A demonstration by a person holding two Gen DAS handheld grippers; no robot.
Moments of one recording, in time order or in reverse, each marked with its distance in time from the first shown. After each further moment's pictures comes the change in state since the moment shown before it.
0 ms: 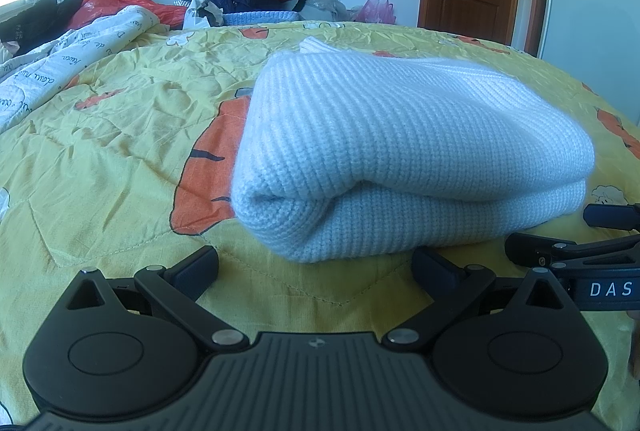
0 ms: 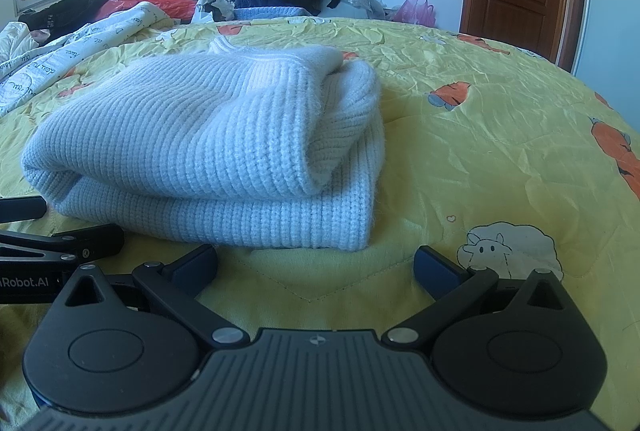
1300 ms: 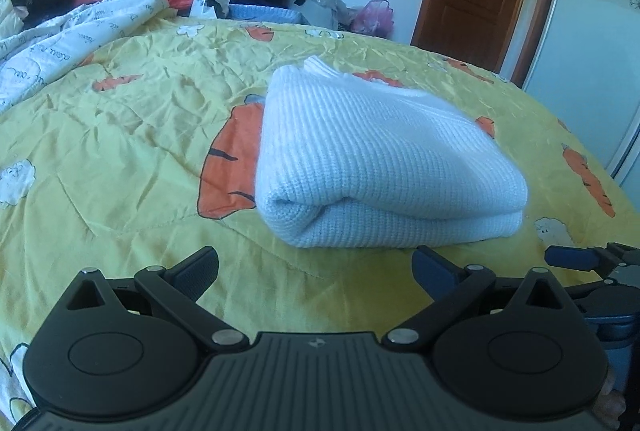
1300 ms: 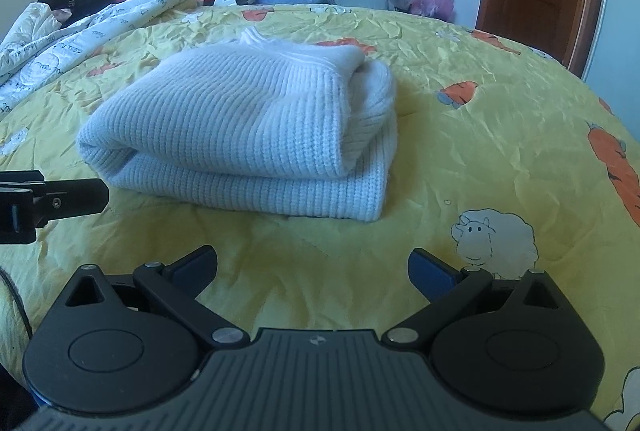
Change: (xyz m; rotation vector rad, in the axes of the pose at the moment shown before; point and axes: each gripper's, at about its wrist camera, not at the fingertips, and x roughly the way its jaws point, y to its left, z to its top) left arm -0.065 0.014 0.015 -0.129 0.035 -0.086; right arm -0.047 0.012 0.009 -0.041 0.074 0.035
